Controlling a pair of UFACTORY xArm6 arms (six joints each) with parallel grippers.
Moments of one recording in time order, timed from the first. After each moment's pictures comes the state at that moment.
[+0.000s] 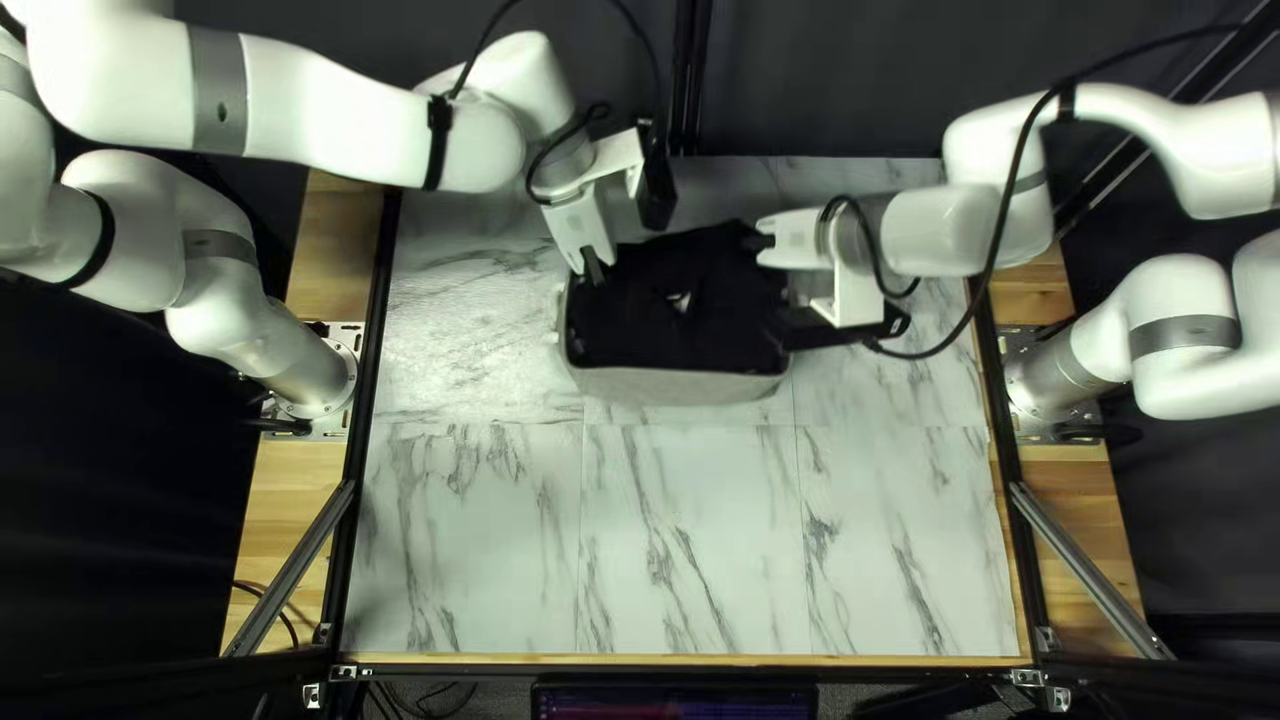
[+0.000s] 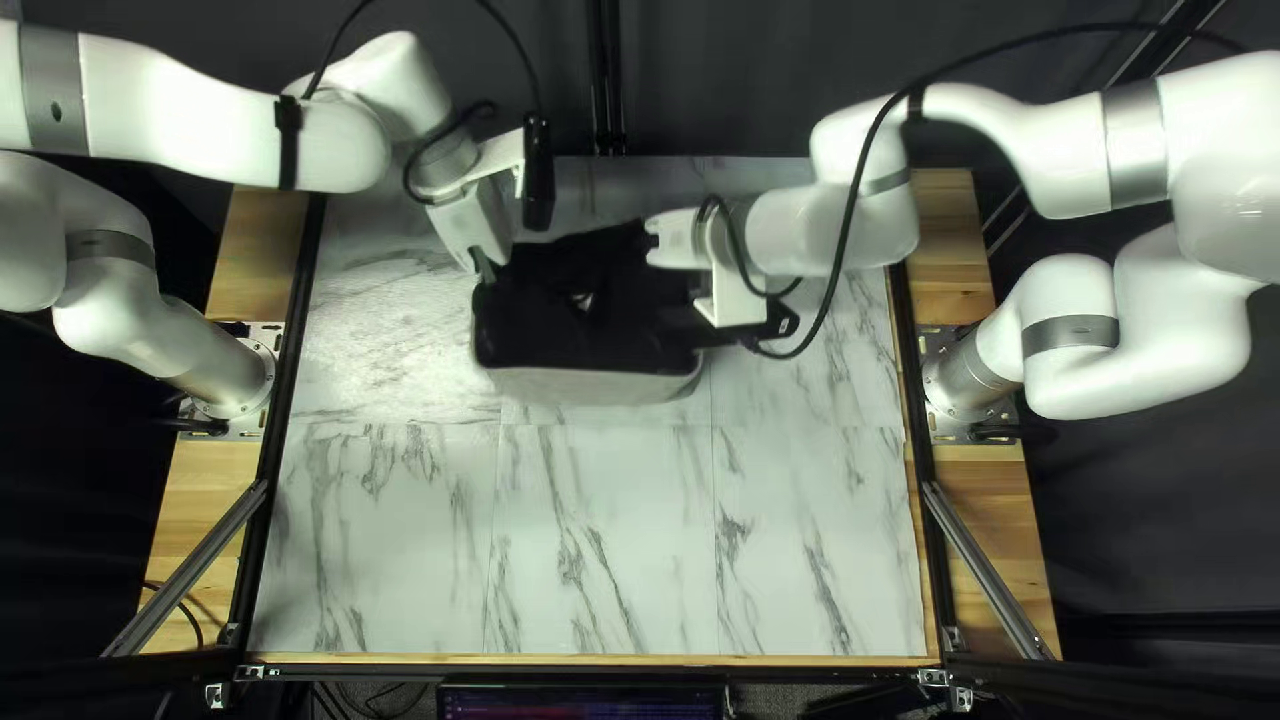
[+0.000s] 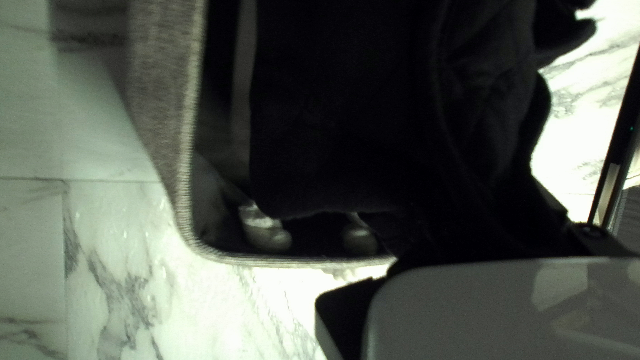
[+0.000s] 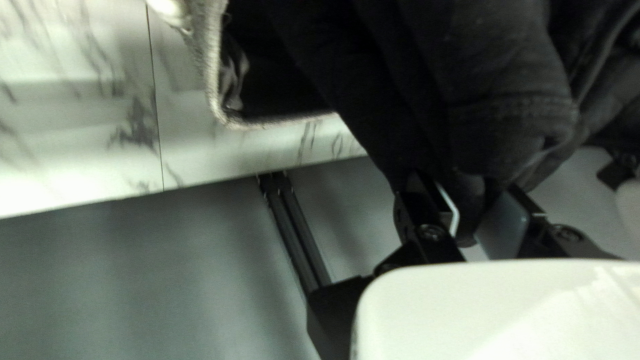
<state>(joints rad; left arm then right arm) 0.34 -0.28 -0.72 -0.58 0.89 0.48 -0.09 -0.35 -0.58 -0.77 0.48 -1.26</state>
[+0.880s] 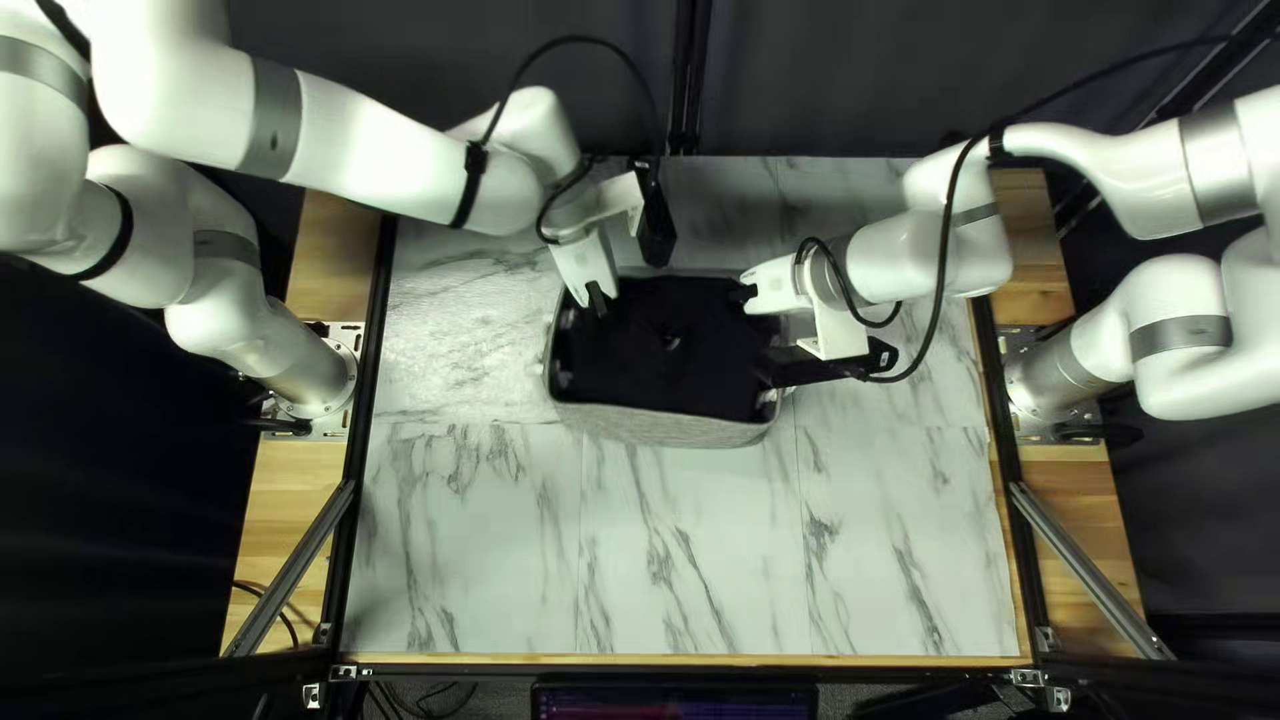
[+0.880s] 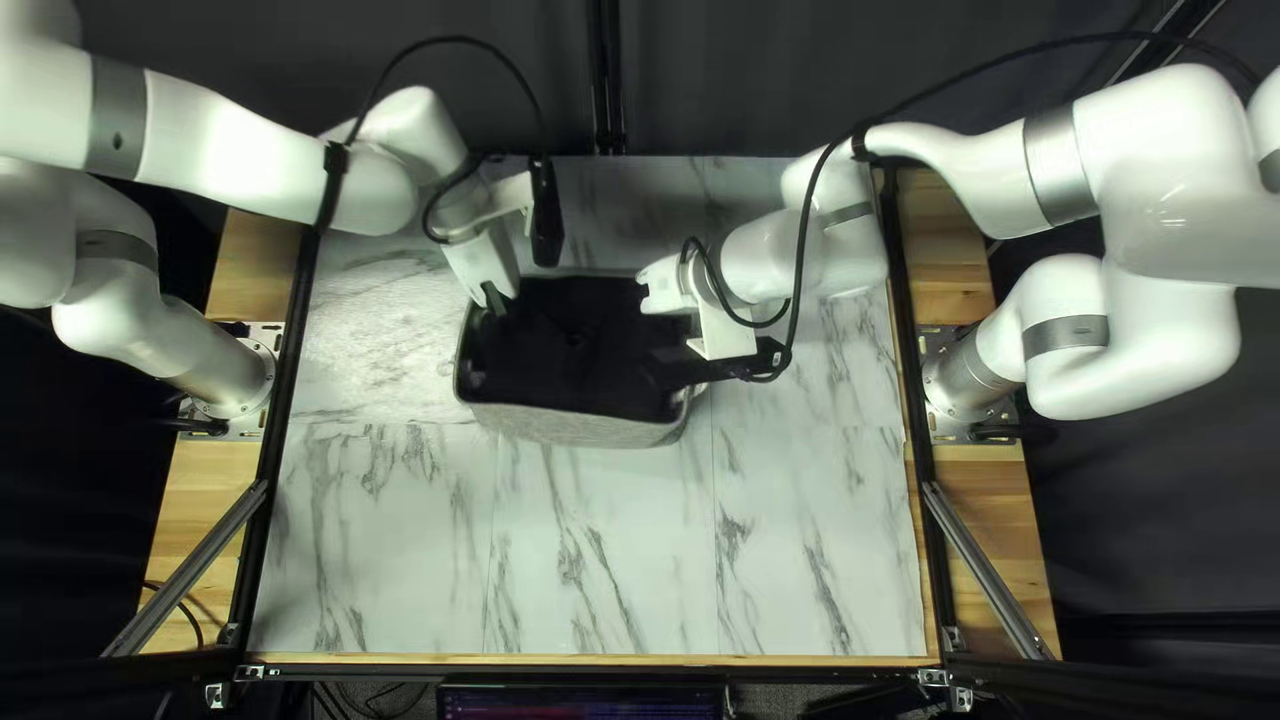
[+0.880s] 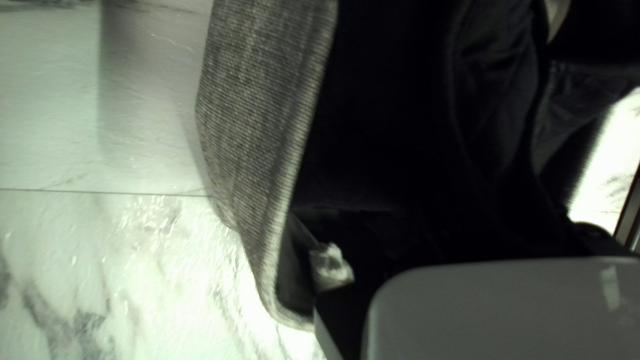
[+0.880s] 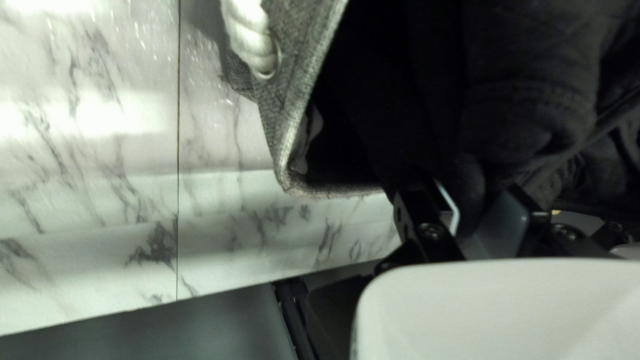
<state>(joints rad) 0.27 -0.10 -0.69 -0.70 0.73 0.53 -0.08 -0.20 -0.55 -0.55 0.34 -1.42</state>
